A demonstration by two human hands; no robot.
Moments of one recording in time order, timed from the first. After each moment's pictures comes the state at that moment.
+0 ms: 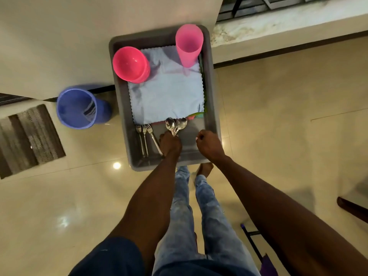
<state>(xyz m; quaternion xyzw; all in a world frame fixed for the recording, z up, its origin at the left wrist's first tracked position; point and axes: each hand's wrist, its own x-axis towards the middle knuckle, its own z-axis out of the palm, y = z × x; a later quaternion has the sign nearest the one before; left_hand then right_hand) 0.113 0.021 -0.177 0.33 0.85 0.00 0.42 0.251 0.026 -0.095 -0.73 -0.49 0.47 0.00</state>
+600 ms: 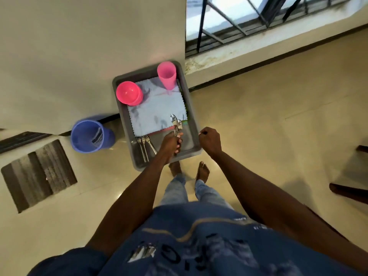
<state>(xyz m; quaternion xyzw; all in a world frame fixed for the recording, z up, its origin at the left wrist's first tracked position) 0.140 0.008 0.004 0.27 0.68 0.16 0.66 0.294 -0.008 0.032 -0.80 -0.36 0.45 0.16</state>
